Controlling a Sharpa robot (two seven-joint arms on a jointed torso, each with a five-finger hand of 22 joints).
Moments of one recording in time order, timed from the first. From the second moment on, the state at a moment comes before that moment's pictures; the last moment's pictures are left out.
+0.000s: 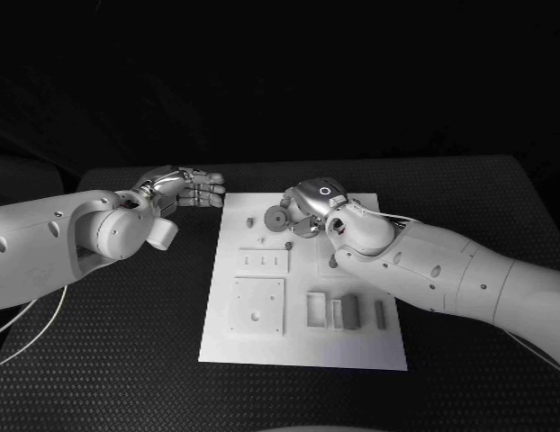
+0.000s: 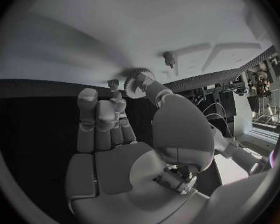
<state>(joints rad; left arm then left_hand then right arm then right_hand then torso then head) 1.37 -0.88 -0.20 1.33 -0.04 -0.13 0.20 1.03 -0.06 0.40 -0.29 0.05 0.74 0.19 0.39 0.38 1.04 0.17 0.12 0.16 0.98 0.11 0.26 0.72 0.03 0.90 0.02 0.08 0.80 1.15 -0.37 -0.02 1.09 -1.95 -0.43 -0.26 1.07 -0.24 0.56 -0.10 0.17 0.87 0.14 0.21 0.59 1.01 0.04 1.21 0.97 1.25 -0.07 1.38 0.94 0.19 1.18 -0.06 0.99 1.31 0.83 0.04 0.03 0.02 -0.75</state>
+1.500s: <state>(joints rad) 1.37 -0.89 -0.20 1.33 -0.04 -0.13 0.20 1.03 -0.06 0.40 -0.29 0.05 0.74 0.19 0.39 0.38 1.04 0.17 0.12 0.16 0.98 0.11 0.26 0.73 0.03 0.90 0.02 0.08 0.80 1.15 -0.40 -0.01 1.15 -1.95 -0.48 -0.27 1.07 -0.24 0.56 -0.10 0.17 0.87 0.14 0.21 0.59 1.01 0.04 1.21 0.97 1.25 -0.07 1.38 0.94 0.19 1.18 -0.06 0.99 1.31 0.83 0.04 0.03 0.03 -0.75</state>
